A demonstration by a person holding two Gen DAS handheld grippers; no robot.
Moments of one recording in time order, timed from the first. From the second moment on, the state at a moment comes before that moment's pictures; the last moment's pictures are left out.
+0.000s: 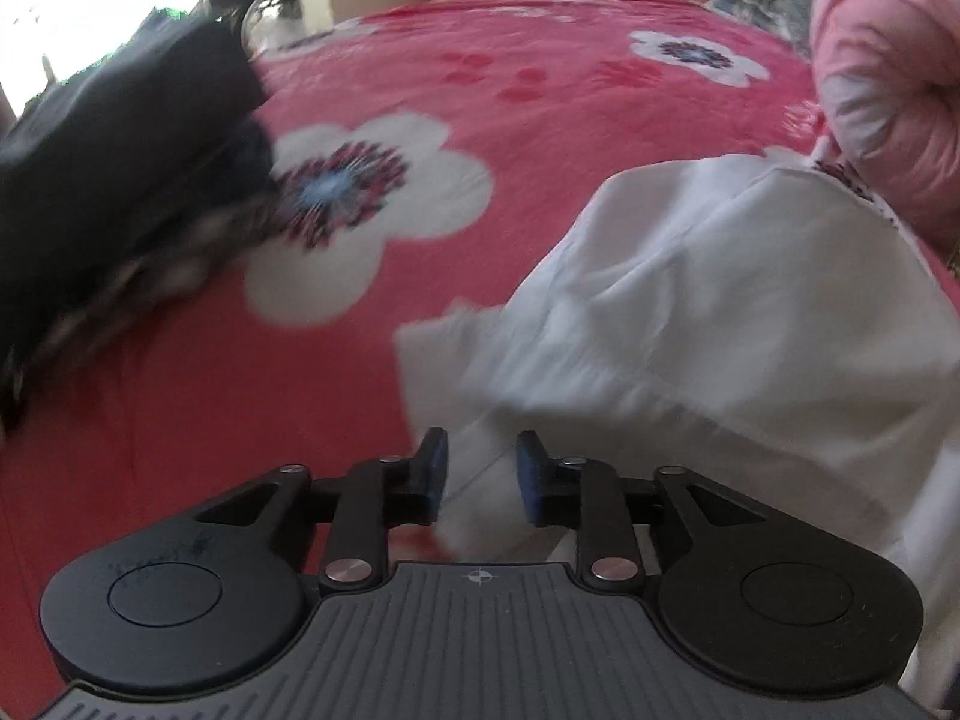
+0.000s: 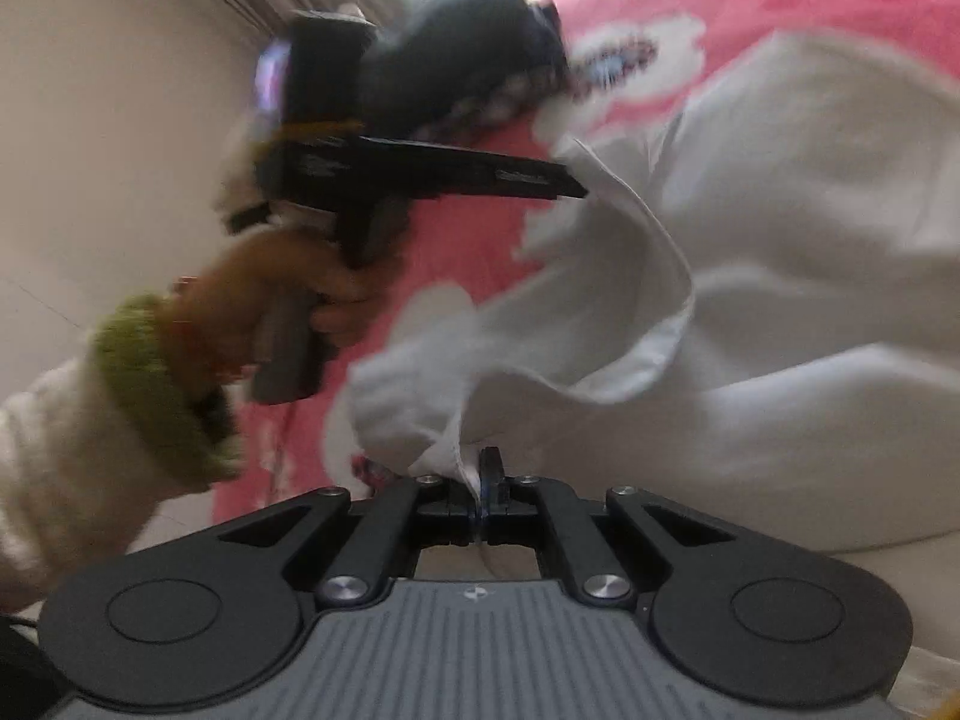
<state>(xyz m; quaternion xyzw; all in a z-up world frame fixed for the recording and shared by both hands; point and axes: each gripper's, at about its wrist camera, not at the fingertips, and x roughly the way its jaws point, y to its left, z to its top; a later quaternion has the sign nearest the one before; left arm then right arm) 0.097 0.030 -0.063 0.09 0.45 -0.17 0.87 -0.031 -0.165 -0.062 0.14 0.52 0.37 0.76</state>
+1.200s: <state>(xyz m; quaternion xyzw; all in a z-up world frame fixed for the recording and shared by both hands) -0.065 0.106 -0.108 -0.25 0.52 -0.19 0.80 -0.081 -0.220 -0.014 0.12 0.41 0.30 0.86</state>
